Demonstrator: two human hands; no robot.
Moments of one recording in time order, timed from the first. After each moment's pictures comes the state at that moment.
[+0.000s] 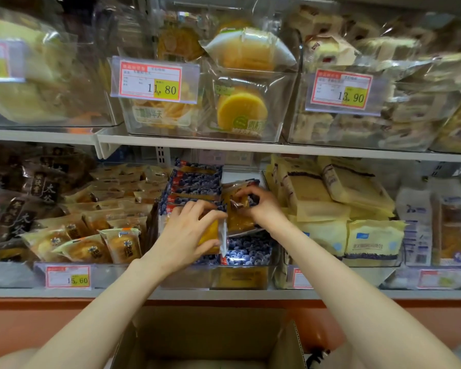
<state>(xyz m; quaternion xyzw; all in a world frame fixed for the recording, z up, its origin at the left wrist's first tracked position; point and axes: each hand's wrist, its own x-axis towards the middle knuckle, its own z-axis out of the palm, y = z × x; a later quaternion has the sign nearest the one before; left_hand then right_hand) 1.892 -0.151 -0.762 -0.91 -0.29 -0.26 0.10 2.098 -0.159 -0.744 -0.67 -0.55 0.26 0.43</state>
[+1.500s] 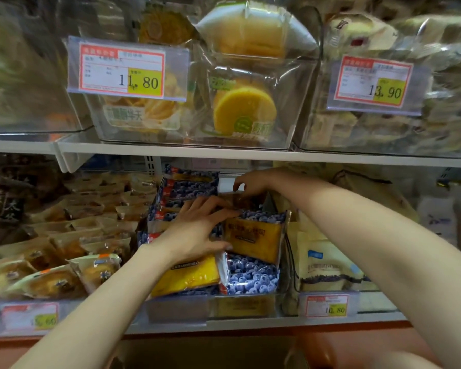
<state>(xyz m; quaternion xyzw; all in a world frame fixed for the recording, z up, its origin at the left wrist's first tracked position) 1.930 -0.094 -0.748 -0.95 -0.29 -0.14 -0.03 2.143 -0.029 -0.706 -0.69 -0.70 0.15 -0.08</state>
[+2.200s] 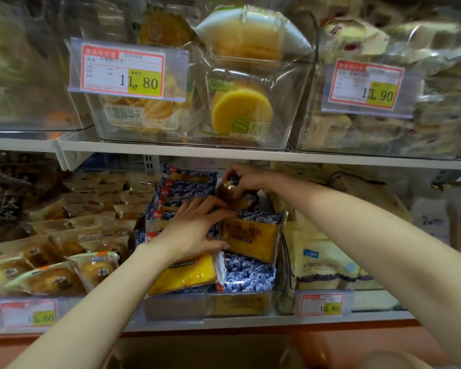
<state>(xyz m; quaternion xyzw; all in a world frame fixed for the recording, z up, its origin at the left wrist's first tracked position) 1.930 -0.098 -0.747 -0.94 -0.31 -0.13 -0.03 2.134 -0.040 -0.704 -0.68 -0.66 0.27 0.16</state>
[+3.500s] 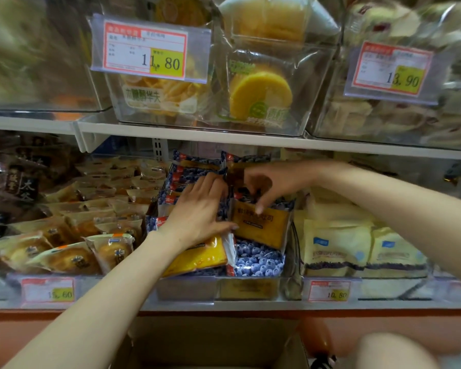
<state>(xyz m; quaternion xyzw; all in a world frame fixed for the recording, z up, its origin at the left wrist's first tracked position) 1.923 -0.107 -0.745 -0.91 -0.33 -0.25 0.05 2.137 -0.111 -0.665 -0.56 -0.79 0.24 -0.03</state>
